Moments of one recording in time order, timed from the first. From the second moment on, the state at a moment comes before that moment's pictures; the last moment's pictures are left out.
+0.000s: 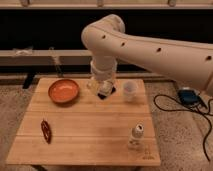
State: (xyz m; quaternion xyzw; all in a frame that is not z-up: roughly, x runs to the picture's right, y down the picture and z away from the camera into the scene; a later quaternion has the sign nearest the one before) arm 0.001 -0.004 0.615 -0.27 0.11 0.42 0.86
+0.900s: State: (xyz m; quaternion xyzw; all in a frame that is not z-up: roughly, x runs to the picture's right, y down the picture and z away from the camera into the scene) arm 0.126 0.016 0.719 -0.29 0.16 0.51 0.79
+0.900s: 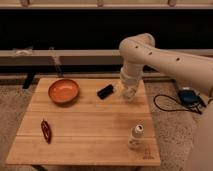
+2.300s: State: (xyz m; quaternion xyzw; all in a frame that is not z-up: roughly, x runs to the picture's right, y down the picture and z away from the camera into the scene) arm 0.148 -0.006 0.780 -0.31 0.14 0.51 0.79
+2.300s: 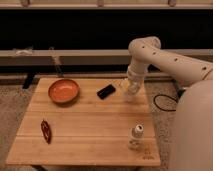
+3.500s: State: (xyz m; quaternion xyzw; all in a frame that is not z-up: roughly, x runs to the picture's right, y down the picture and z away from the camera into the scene) arm 0.143 -0.020 0.845 -0.31 0.09 0.51 0.80
